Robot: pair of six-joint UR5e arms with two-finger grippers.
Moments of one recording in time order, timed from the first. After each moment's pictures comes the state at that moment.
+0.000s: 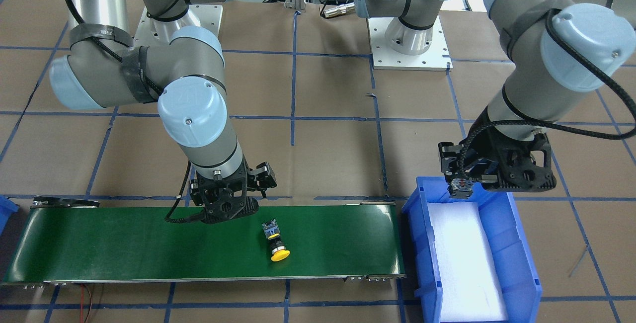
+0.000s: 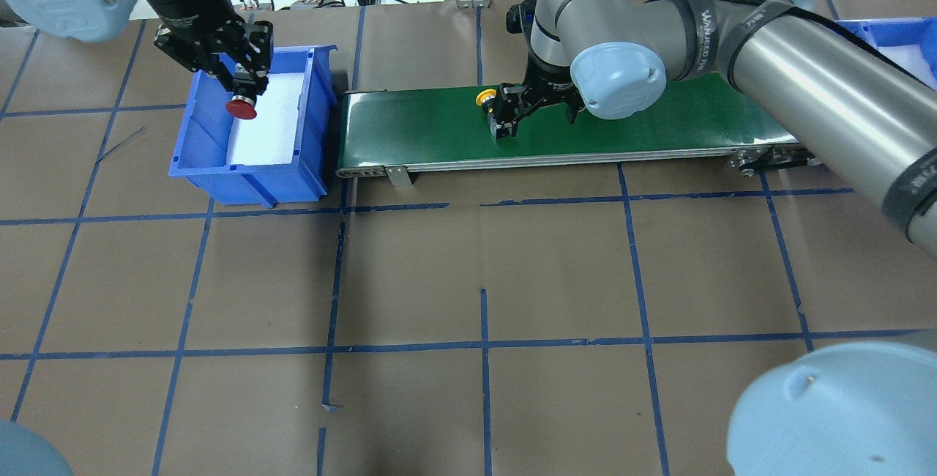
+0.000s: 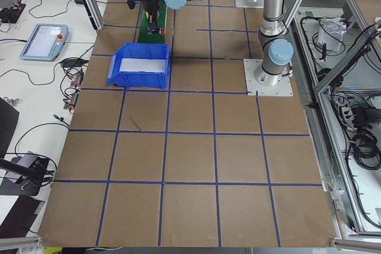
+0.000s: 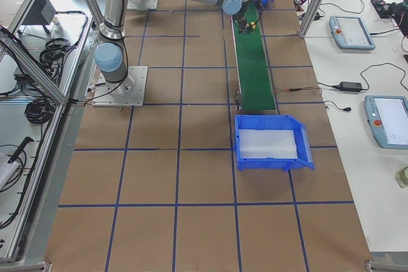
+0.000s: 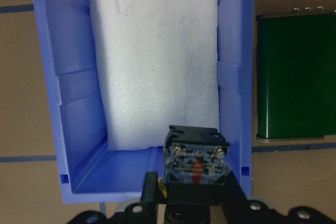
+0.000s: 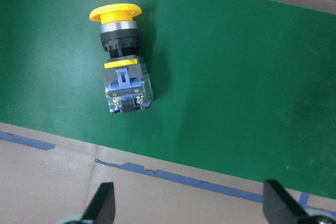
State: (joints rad) left arm -1.52 -1.85 -1.39 -1.46 1.59 0.06; right arm 1.77 -1.12 1.49 -1.99 -1.51 -0.03
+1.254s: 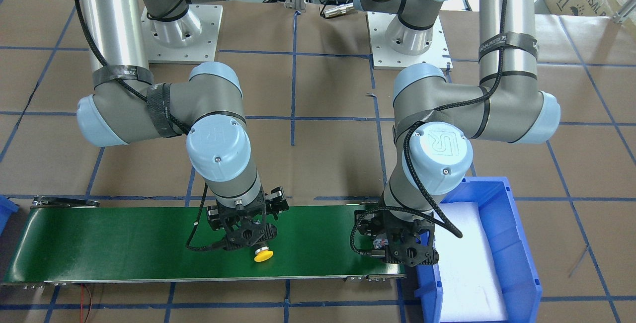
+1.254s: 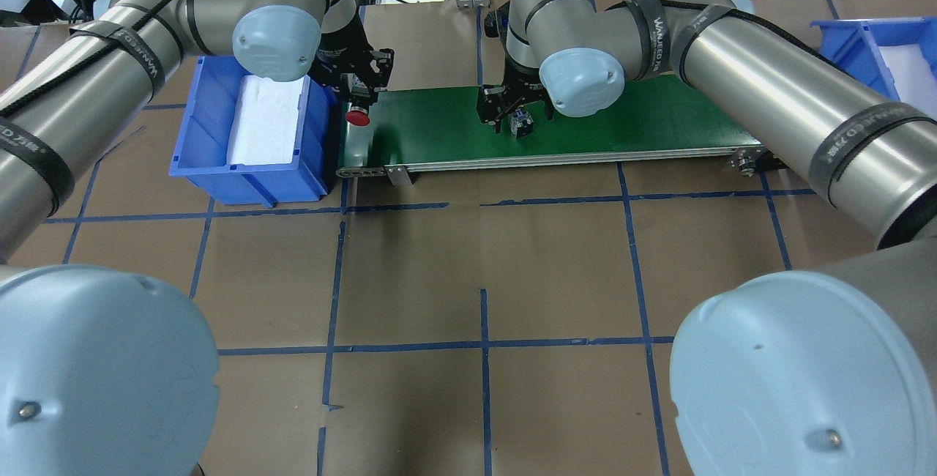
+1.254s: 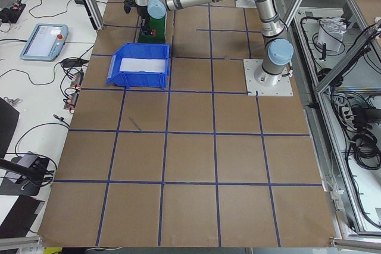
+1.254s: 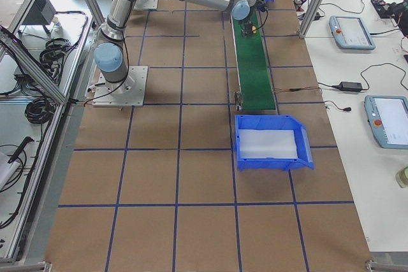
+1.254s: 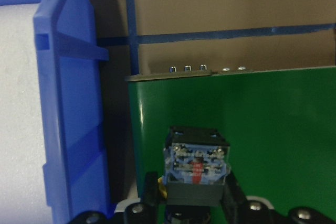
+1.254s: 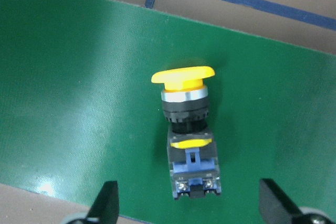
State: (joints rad) left arm -1.67 -2.12 -1.36 -1.19 1.59 -0.05; right arm 1.80 -1.01 1.42 -2.03 -1.52 -0.04
